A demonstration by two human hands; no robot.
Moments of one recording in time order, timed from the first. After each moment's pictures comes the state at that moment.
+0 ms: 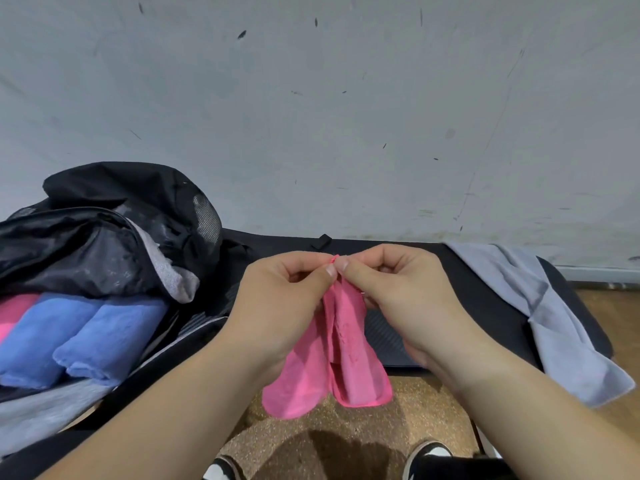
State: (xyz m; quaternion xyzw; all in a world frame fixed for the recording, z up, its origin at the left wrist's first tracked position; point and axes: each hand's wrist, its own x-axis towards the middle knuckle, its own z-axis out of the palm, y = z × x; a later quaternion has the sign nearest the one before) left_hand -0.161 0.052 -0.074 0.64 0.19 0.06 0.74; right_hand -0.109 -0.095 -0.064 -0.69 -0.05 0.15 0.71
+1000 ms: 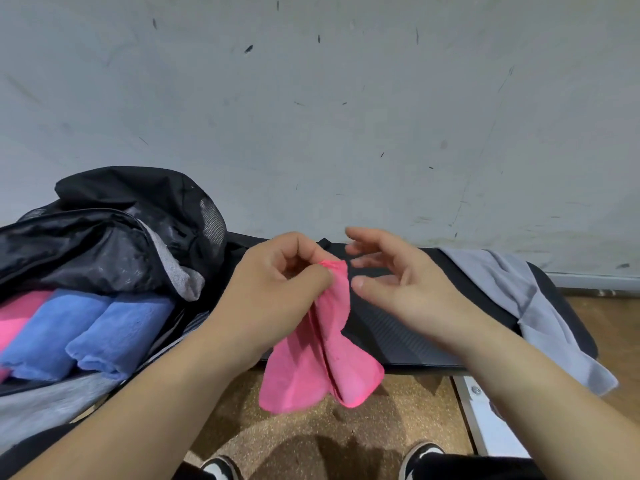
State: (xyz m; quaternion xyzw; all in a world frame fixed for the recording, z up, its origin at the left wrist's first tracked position) left_hand -0.176 0.068 -0.046 0.73 0.08 0.09 0.67; right_hand -0.097 -0.117 -0.060 -0.78 -0.23 0.15 0.56
